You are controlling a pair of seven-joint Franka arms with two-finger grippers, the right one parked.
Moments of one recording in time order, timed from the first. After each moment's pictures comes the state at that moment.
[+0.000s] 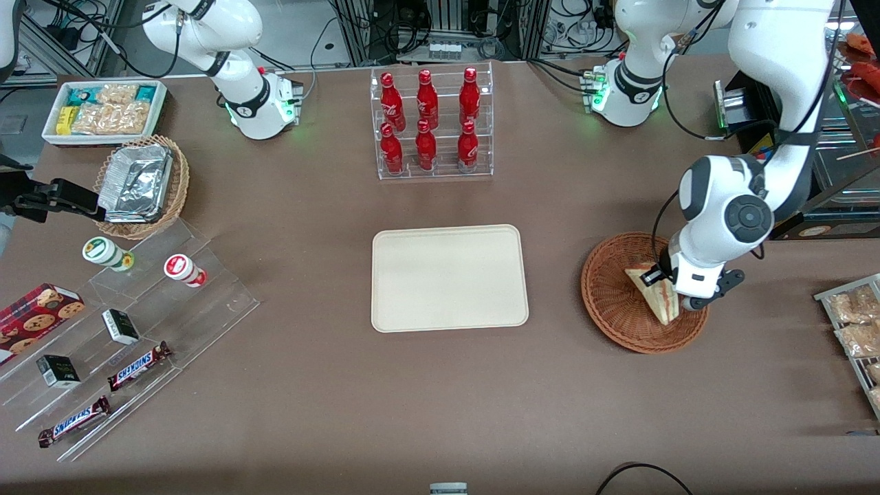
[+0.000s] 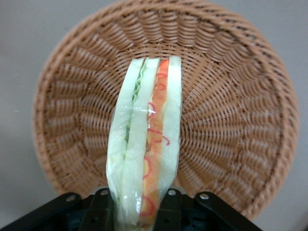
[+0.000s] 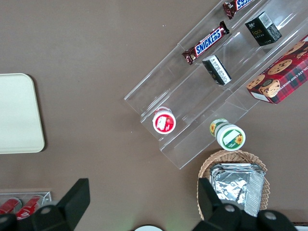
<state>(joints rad) 0.01 0.25 -0.13 -2.09 0.06 2.24 -0.66</state>
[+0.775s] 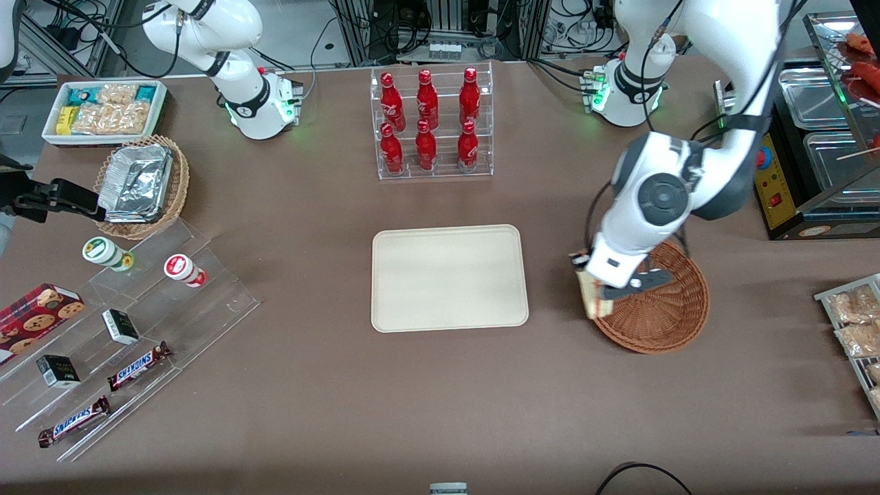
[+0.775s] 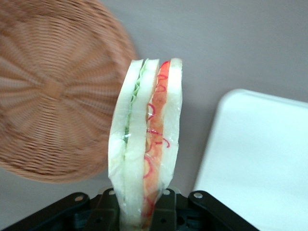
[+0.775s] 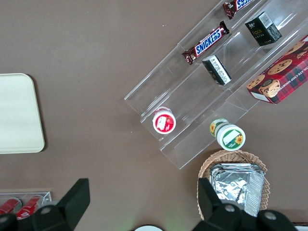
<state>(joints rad) -0.24 0.28 -0.19 -1.91 0.02 2.11 -0.67</state>
